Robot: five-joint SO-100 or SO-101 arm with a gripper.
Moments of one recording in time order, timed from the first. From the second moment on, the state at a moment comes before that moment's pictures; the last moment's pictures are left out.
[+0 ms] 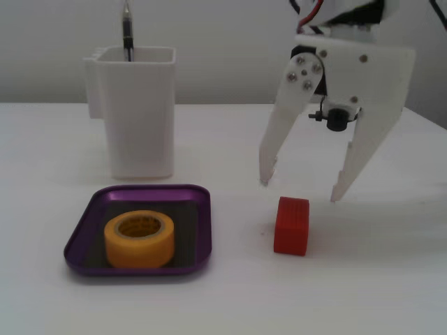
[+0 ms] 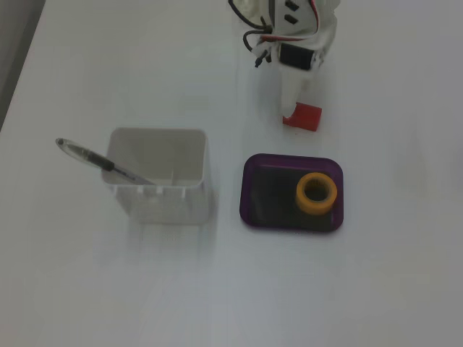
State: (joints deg) arm -9.9 103.2 112.7 63.8 28.2
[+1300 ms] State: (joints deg) arm -9.9 100.3 122.1 46.9 23.9
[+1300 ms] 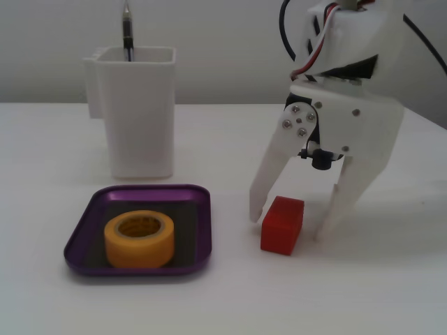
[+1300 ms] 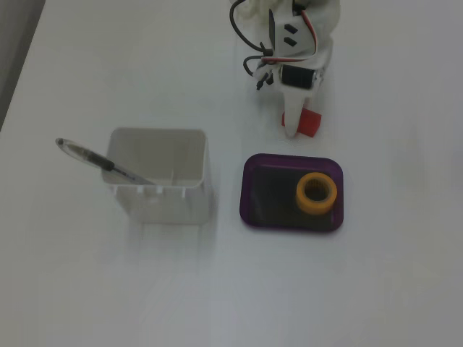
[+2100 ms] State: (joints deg) arm -9.8 102.3 108.5 42.5 3.3
